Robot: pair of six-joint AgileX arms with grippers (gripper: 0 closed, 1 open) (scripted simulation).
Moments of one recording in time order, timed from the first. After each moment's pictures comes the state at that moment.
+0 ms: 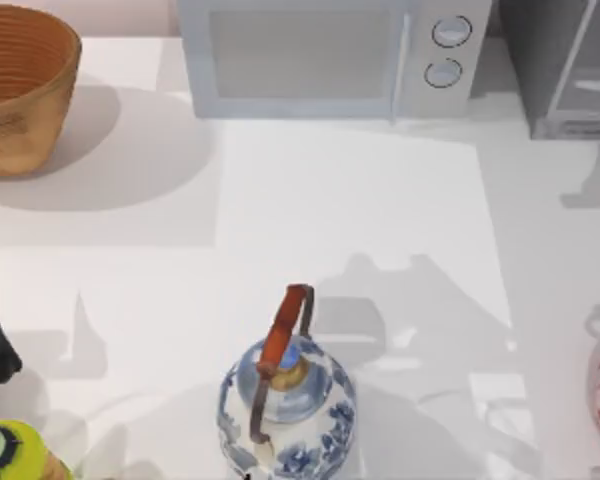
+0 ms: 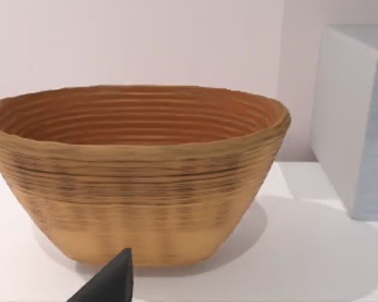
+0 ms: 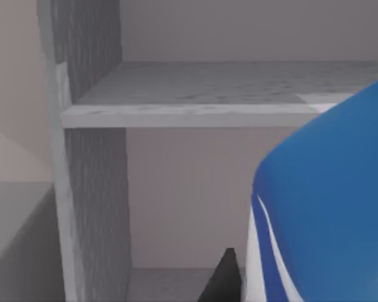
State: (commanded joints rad) left arm 0.00 0.00 0.00 0.00 0.00 0.00; right arm -0.17 1.18 0.58 0.71 -0.13 0.03
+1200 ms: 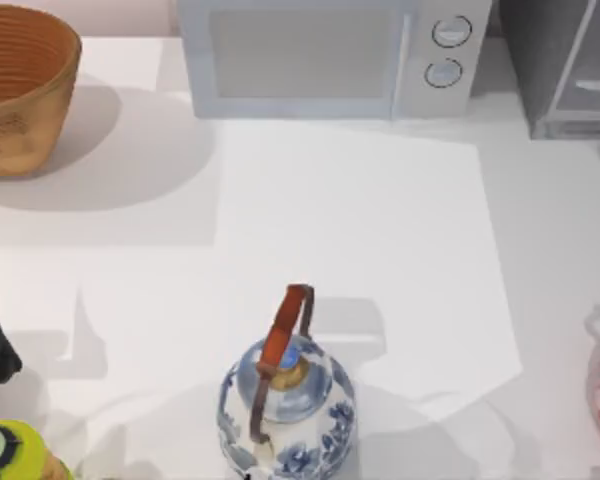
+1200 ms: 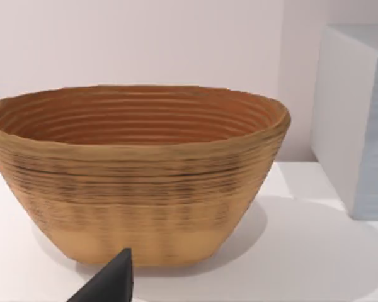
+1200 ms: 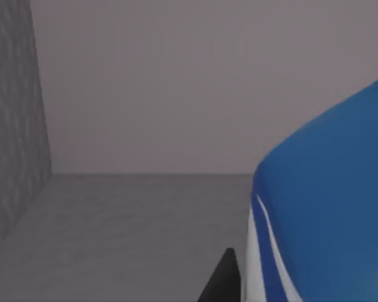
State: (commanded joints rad) left arm 0.00 0.00 0.00 0.00 0.00 0.00; right arm -0.27 2.16 0.98 1.21 -0.26 0.03
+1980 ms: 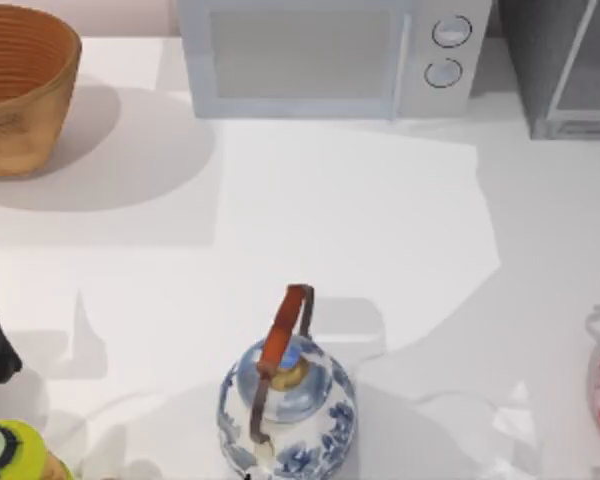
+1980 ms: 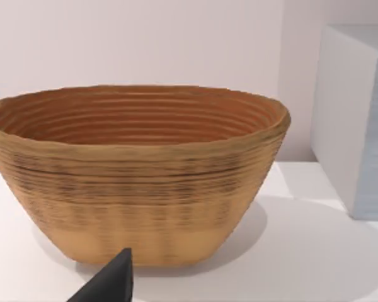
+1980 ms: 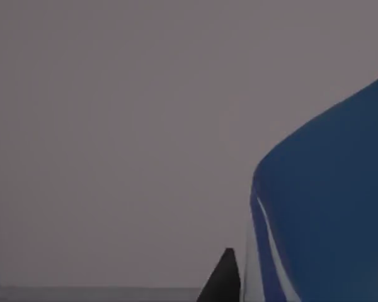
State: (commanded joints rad) left arm 0.00 0.00 0.00 0.00 0.00 0.00; right arm -0.22 2.42 1.59 0.85 -0.21 0.02
